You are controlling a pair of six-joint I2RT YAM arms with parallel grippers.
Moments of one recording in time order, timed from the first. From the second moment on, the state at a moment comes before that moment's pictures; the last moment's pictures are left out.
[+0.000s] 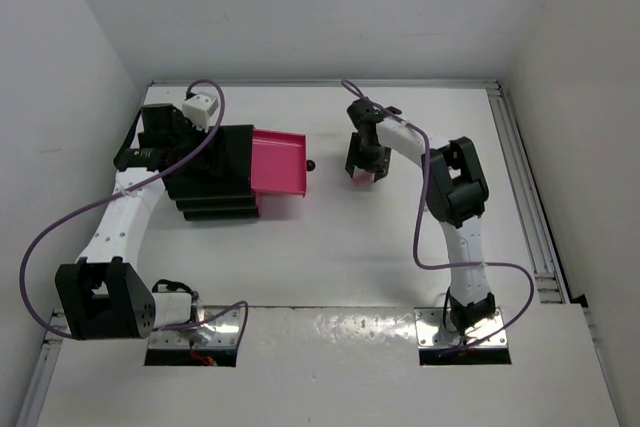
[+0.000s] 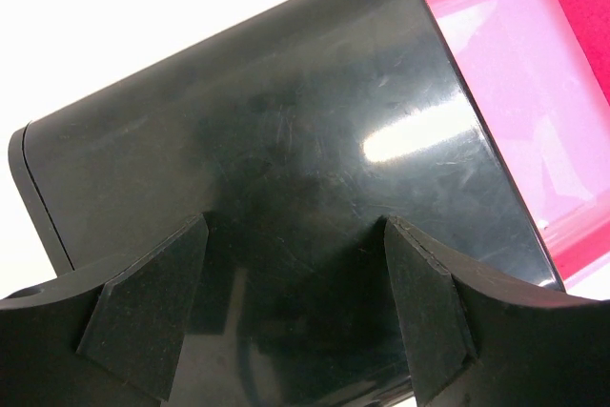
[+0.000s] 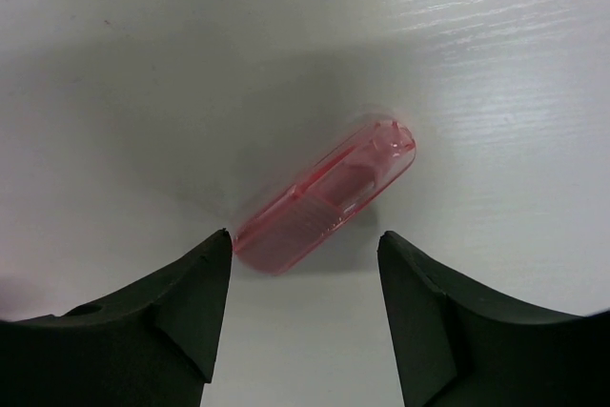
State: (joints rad) left arm 0.05 1.26 1.08 -0.48 0.31 0.28; right arm 0.43 2.22 1.69 -0.80 0.12 0.62
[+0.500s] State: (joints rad) left arm 0.05 1.27 1.09 -0.48 0.31 0.28; right arm 0.40 2.21 1.67 -0.78 0.07 0.48
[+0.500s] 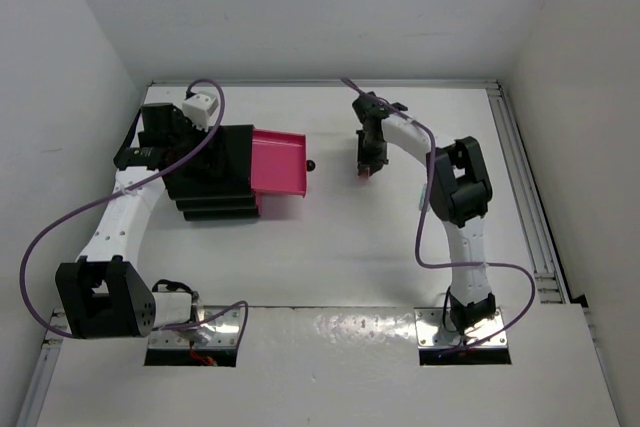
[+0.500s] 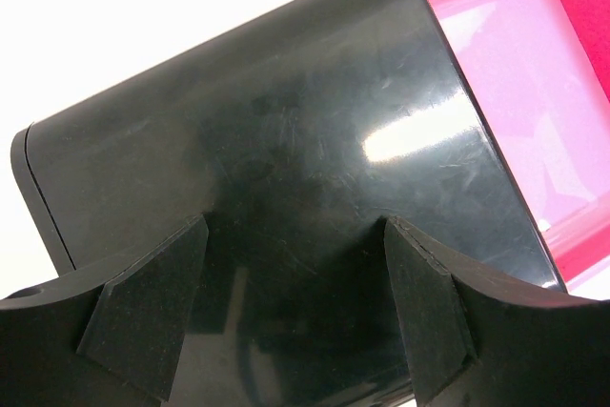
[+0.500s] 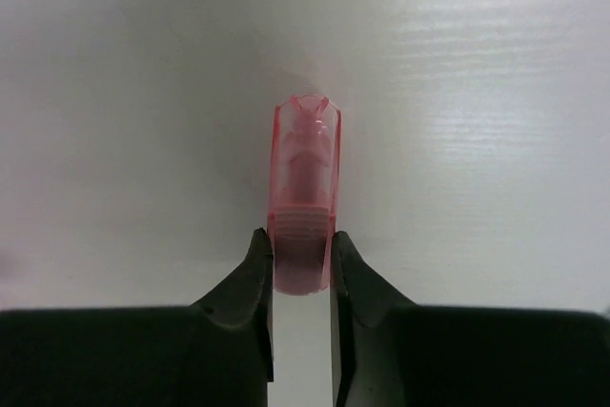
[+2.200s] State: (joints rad) left arm 0.06 1.27 1.09 -0.49 0.33 0.29; right arm 0.47 1.57 1.55 -0.67 0.03 0.24
